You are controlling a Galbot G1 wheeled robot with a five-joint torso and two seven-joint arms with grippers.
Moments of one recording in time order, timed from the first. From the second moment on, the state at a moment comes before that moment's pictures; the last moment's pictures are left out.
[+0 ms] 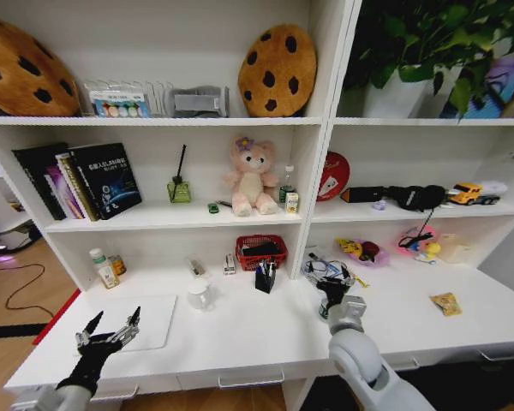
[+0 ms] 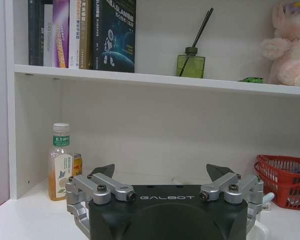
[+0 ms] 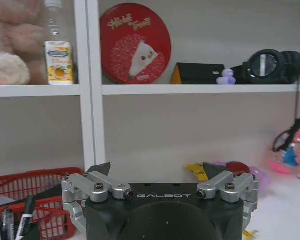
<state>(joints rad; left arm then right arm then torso) 1.94 -1.31 -0.96 -2.32 -0.56 0.06 0.04 -1.32 1.01 0.31 2.23 0.57 -0.32 0.81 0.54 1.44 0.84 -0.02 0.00</state>
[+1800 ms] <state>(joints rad) 1.94 -1.31 -0.96 -2.32 -0.56 0.06 0.04 -1.40 1.02 0.42 2.20 0.54 -0.34 0.41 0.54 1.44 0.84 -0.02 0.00</state>
